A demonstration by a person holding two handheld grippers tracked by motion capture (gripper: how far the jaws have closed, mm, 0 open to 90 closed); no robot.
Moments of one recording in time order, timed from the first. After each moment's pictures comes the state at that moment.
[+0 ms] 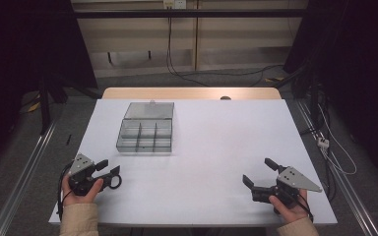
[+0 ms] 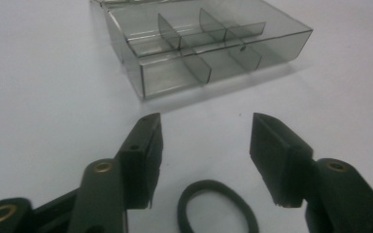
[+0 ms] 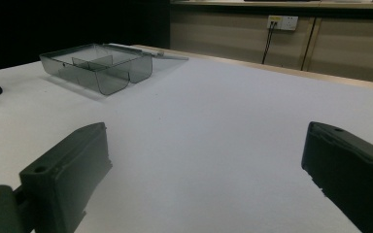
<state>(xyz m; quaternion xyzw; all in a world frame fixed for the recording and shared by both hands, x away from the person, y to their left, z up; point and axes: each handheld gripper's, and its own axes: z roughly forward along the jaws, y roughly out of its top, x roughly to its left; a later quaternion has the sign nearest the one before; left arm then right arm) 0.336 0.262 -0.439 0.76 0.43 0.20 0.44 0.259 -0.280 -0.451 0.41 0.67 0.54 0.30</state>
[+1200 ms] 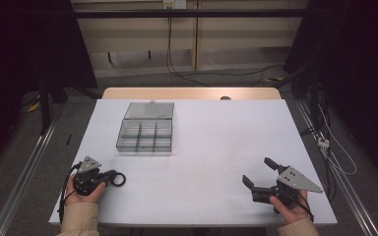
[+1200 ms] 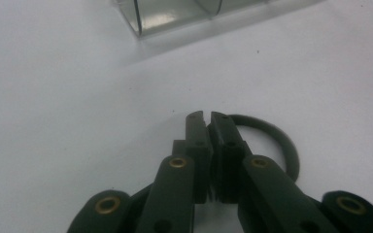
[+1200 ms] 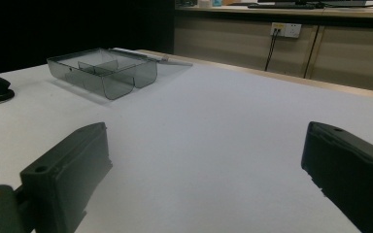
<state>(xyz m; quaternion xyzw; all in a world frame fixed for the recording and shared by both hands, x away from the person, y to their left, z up) 0.343 0.260 -0.454 0.81 0.44 0.16 0.36 0.258 -0.279 -0.448 0.40 0.67 0.55 0.31</state>
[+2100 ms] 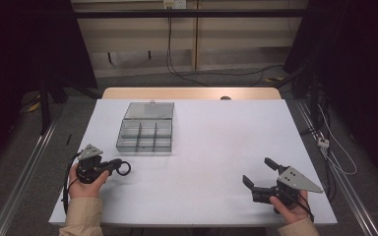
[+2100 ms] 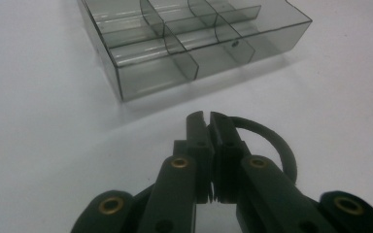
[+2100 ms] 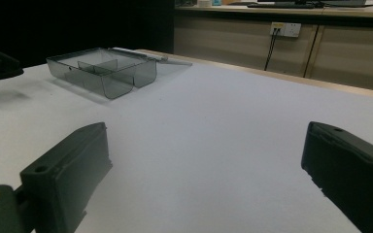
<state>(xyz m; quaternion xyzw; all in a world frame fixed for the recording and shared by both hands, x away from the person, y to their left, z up) 0.363 0.246 -0.425 0.78 0.45 0.14 0.41 0.257 -0.280 -0.448 0.40 0.67 0.55 0.31</state>
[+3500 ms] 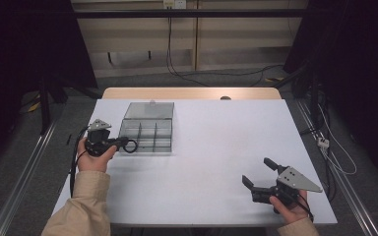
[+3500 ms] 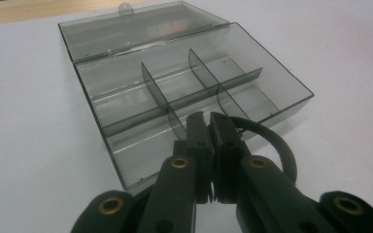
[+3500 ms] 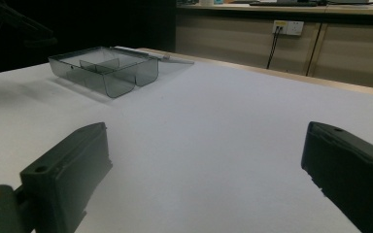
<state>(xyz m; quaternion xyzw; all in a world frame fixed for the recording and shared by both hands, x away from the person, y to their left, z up) 0.416 0.219 -0.387 0.79 0.43 0.15 0.41 0.258 -0.279 -0.449 0.40 0.67 0.55 0.30</state>
